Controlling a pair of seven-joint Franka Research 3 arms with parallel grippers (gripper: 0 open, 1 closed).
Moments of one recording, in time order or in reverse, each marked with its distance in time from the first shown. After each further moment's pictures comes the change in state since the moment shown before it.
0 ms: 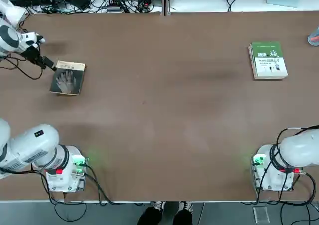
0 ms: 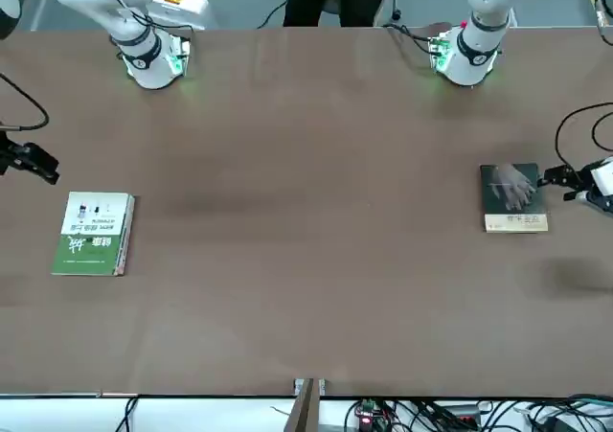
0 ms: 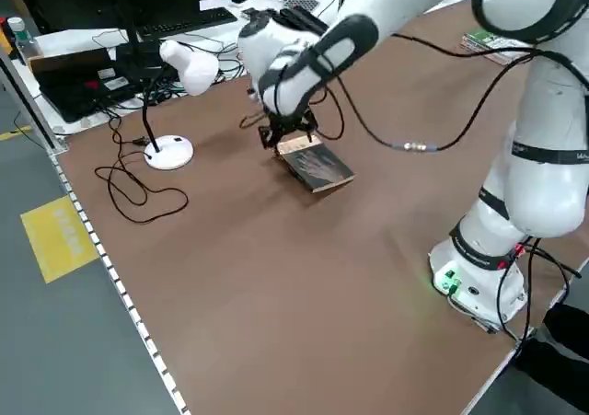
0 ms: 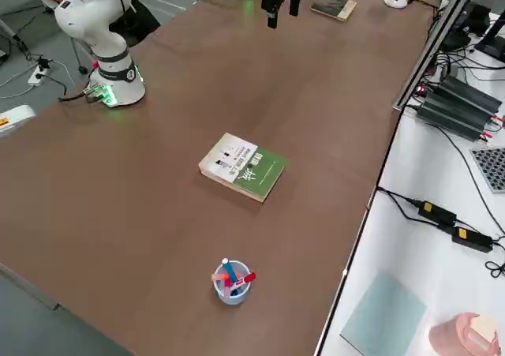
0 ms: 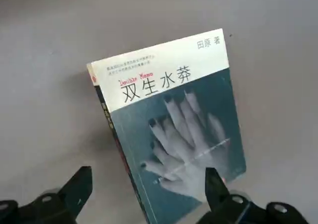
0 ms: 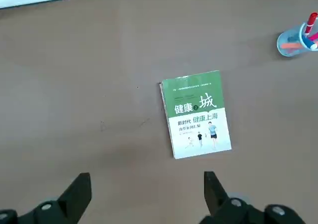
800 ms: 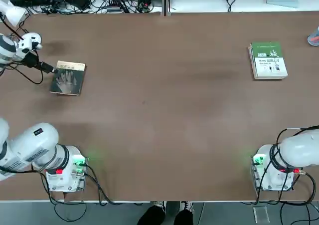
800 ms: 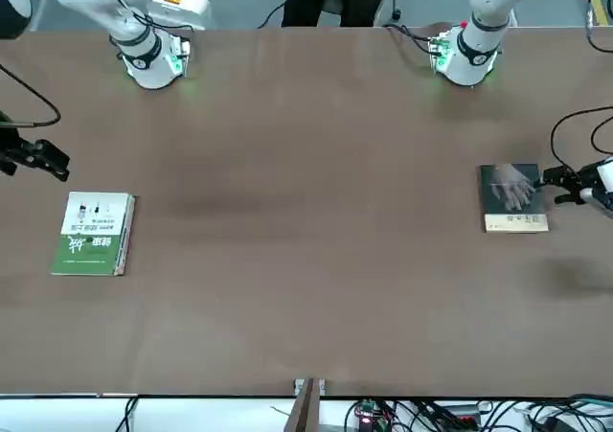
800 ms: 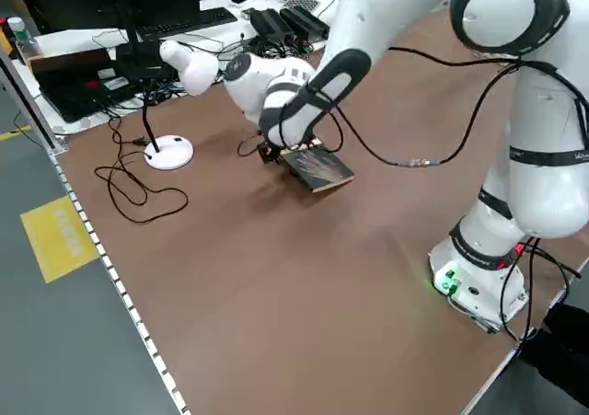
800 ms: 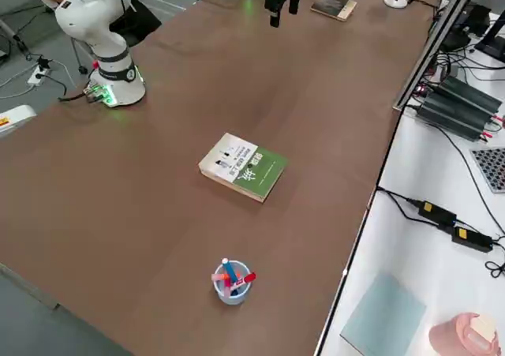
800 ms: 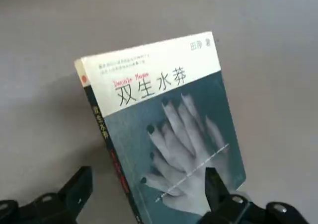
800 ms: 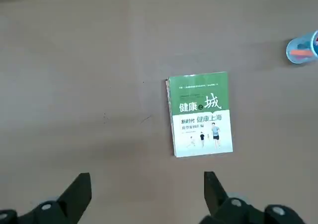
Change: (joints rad) left arm 0.080 0.082 -0.001 -0.001 -0.182 0.002 0.250; right arm 0.019 0.000 0.002 -0.007 0.003 -0.005 -0.056
